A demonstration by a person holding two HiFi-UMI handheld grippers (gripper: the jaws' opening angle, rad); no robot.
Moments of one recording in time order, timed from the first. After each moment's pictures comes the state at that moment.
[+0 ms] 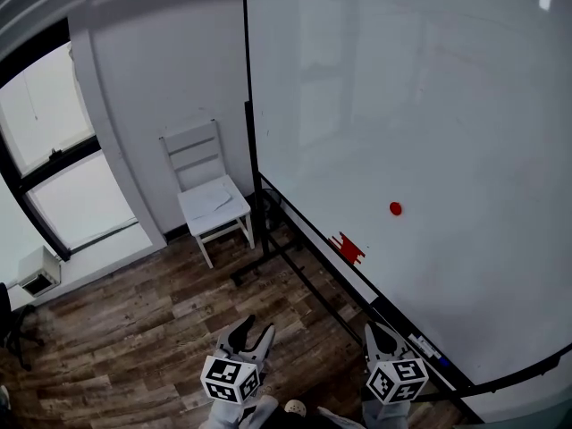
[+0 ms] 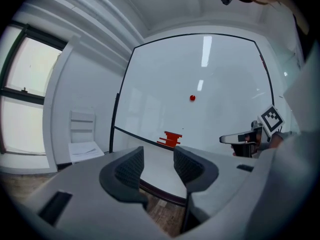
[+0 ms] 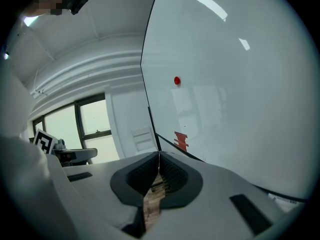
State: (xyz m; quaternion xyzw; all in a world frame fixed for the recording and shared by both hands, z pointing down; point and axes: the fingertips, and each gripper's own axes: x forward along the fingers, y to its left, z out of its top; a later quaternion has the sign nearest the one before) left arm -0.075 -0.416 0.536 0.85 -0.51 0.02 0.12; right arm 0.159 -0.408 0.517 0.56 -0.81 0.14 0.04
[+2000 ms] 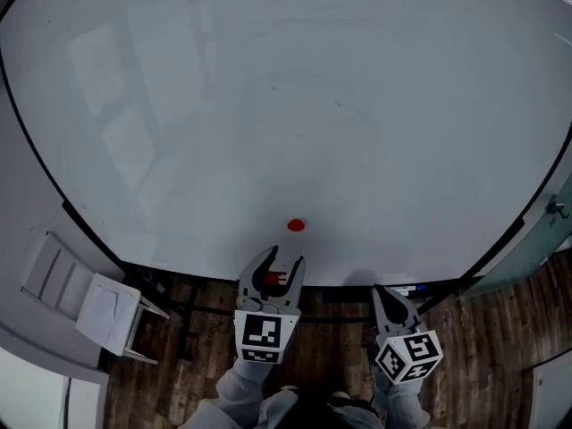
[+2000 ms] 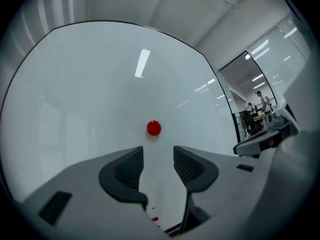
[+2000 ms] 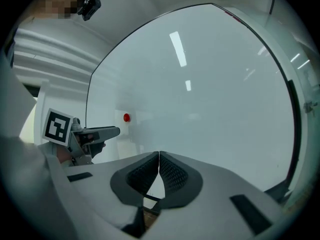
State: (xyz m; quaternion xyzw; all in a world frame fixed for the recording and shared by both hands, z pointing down) left arm 0.169 -0.578 0.384 0.99 -0.13 -0.02 -0.08; right arm 0.243 -0.415 0.434 0.85 -0.53 0.06 -0.03
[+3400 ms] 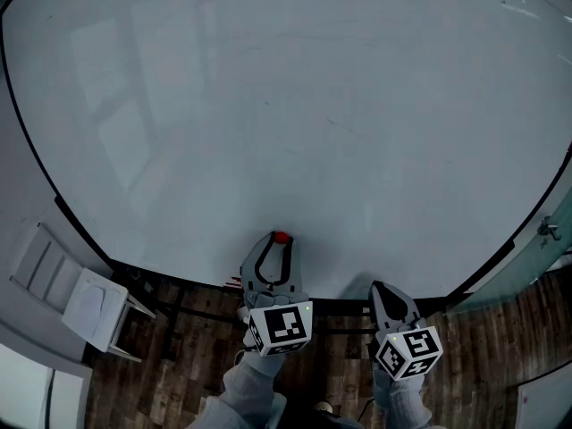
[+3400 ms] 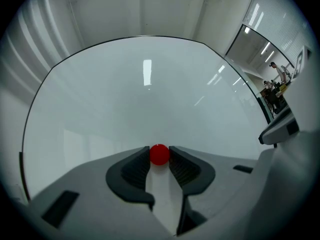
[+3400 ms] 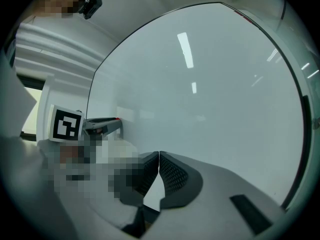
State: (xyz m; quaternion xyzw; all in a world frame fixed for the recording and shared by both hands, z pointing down) left arm 0.199 -0.592 0.346 0.95 -0.27 -0.05 -0.16; right arm 0.281 -0.414 0.409 0.84 -0.54 0.04 0.01
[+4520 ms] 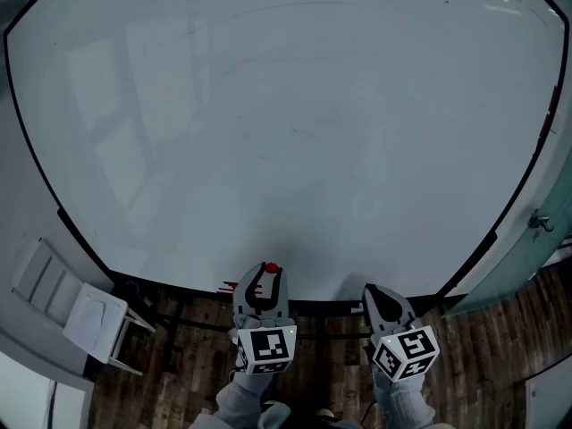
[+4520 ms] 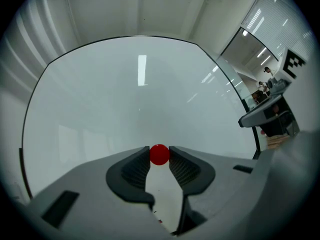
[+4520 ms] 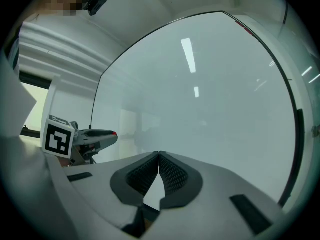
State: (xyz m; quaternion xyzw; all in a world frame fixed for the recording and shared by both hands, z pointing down) left arm 0.174 -0.548 0.376 0.96 -0.24 -0.02 -0.15; right arm 0.268 -0.382 0.388 0.83 -0.55 0.01 0.02
